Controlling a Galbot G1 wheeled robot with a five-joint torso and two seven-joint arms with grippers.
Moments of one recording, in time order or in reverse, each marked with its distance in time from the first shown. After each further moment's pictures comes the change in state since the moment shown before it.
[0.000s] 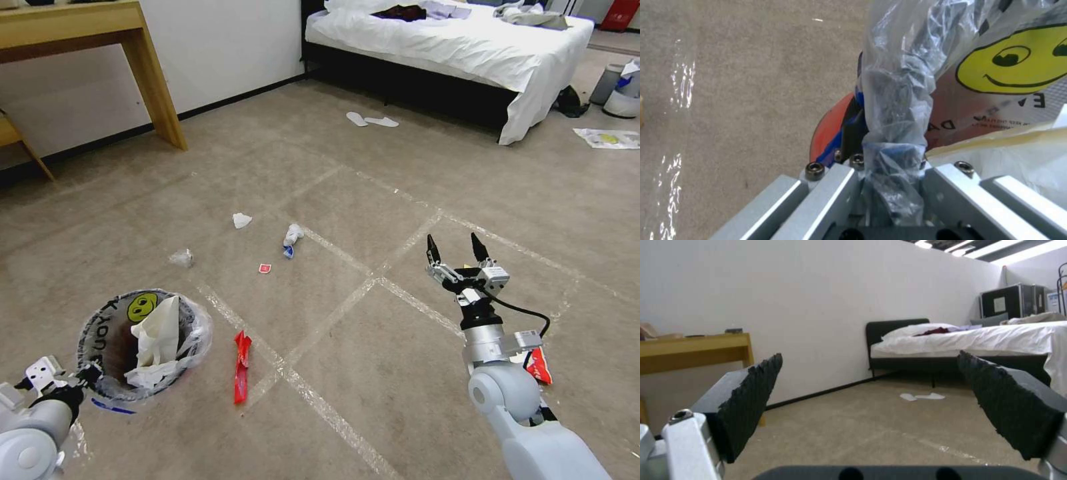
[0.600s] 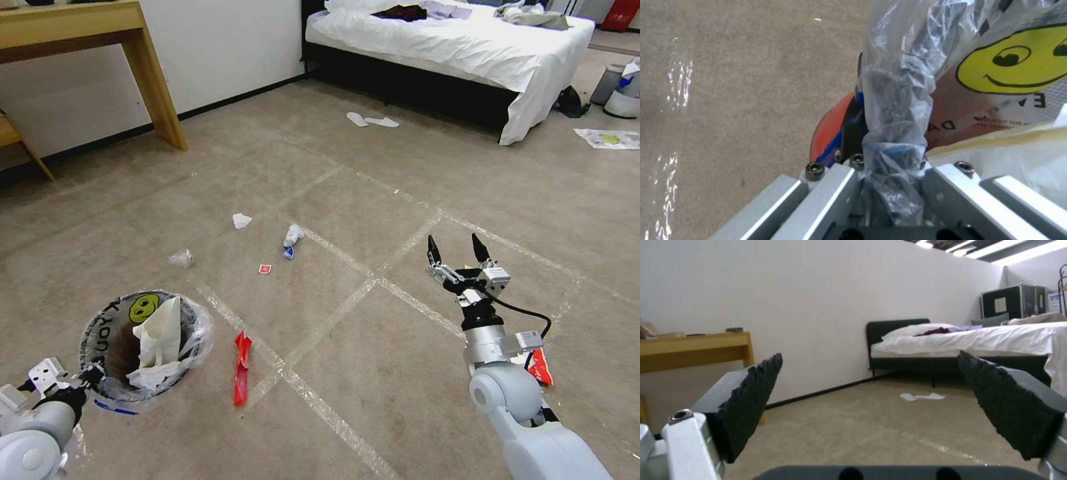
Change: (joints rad) left arm 0.000 -0.013 0.004 -0.009 0.007 0.000 0.000; right arm -0.003 -0.007 0.000 0.000 0.001 0.003 -0.001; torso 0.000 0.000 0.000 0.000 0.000
